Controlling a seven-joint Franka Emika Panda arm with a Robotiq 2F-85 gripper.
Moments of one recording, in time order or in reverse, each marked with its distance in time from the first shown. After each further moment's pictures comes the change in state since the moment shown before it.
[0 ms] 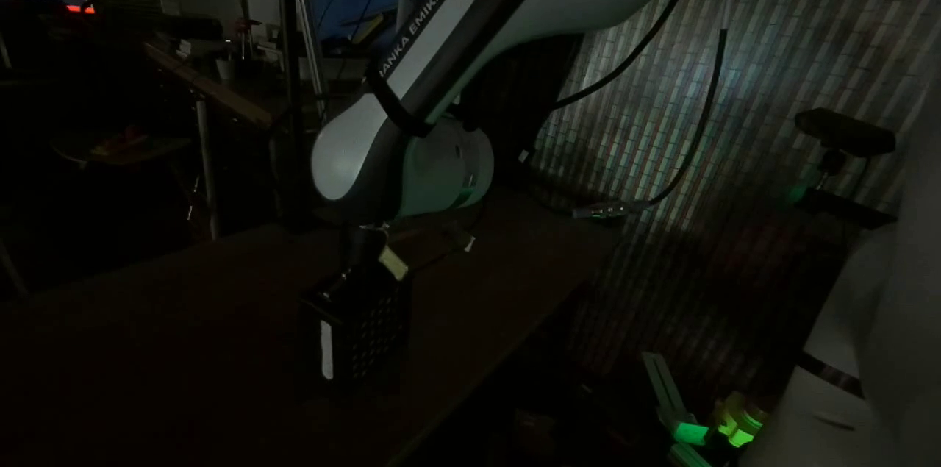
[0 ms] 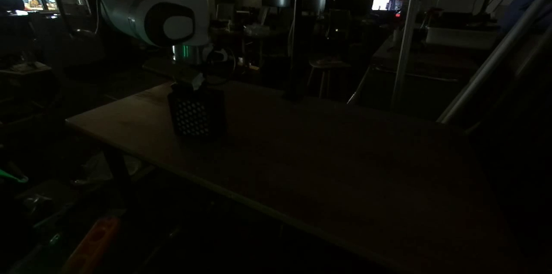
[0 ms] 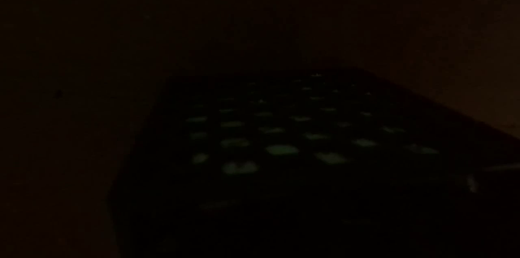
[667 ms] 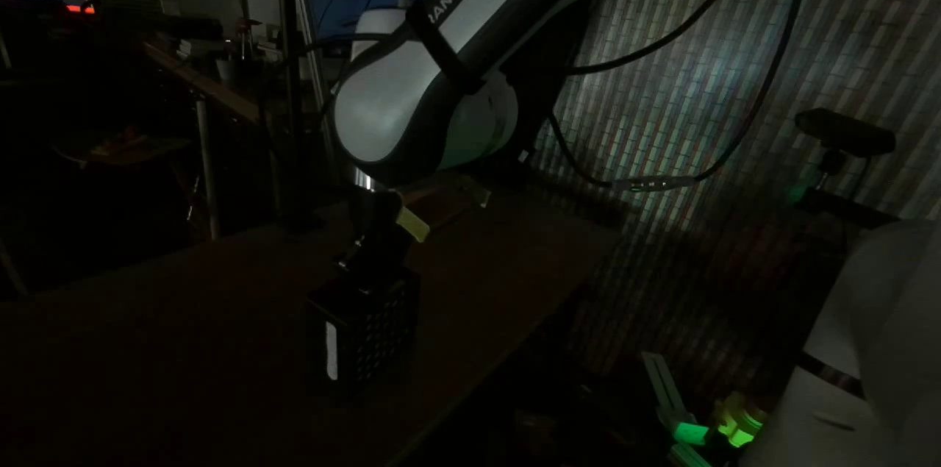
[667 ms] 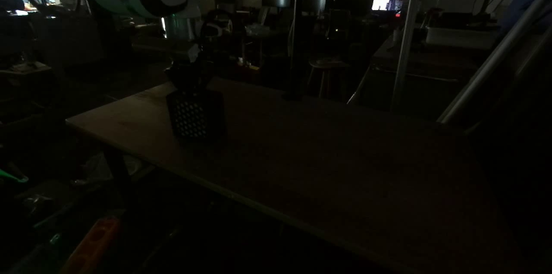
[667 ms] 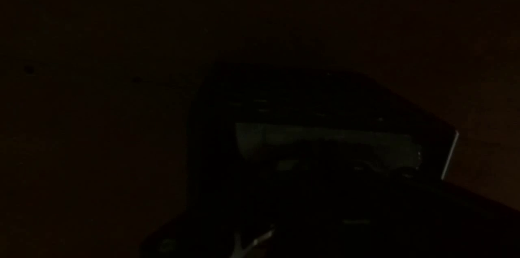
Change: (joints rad) arm 0.006 -0.168 -0.013 -0.031 -0.198 -0.142 0.104
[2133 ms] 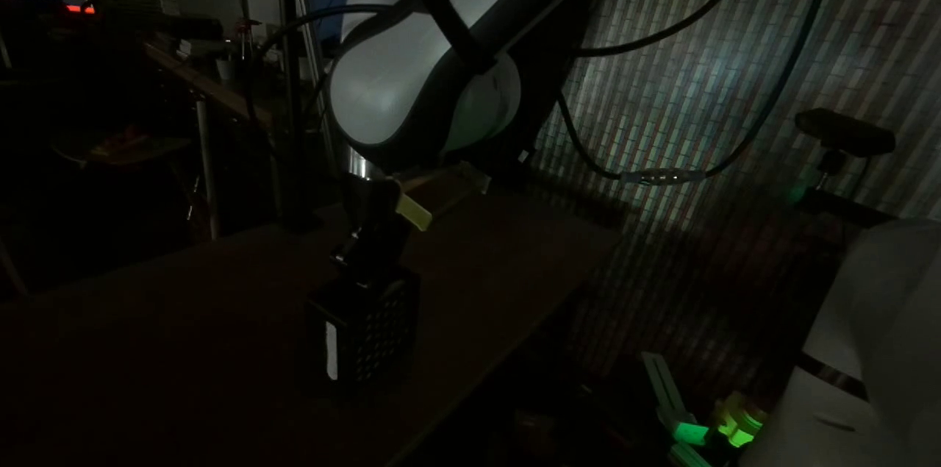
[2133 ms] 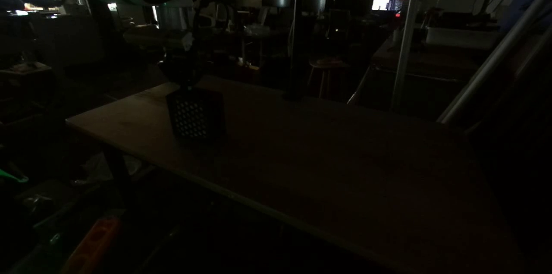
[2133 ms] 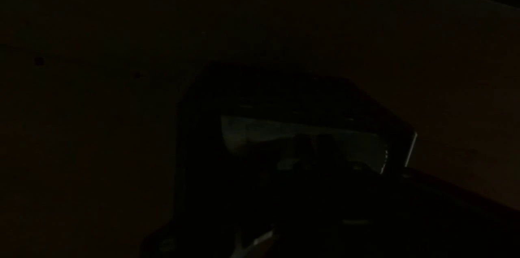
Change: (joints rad) arm 0.023 -0.051 0.003 0.000 -0.025 -0.060 0.007
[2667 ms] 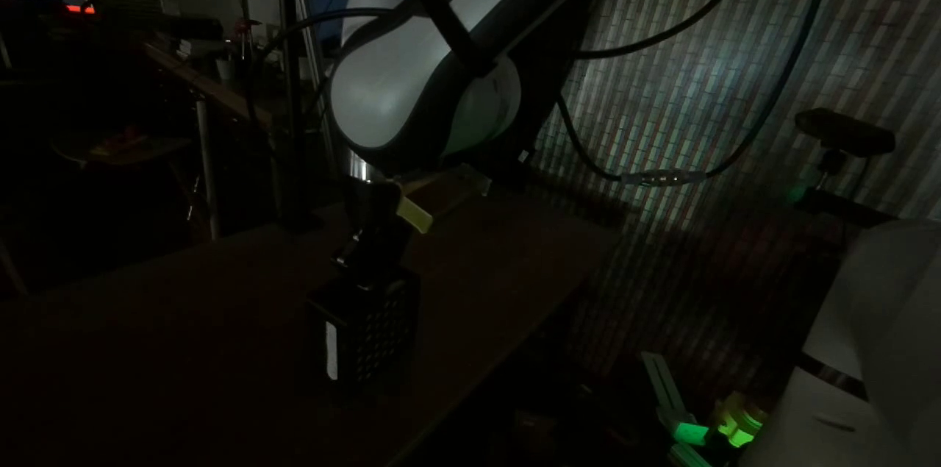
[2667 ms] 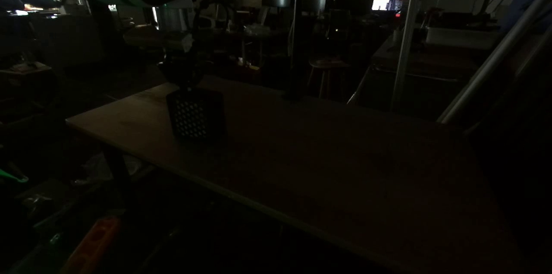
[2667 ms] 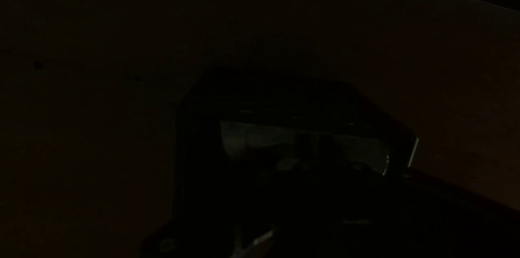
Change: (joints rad) arm 0.000 0.004 0.000 -0.003 0.000 0.000 0.001
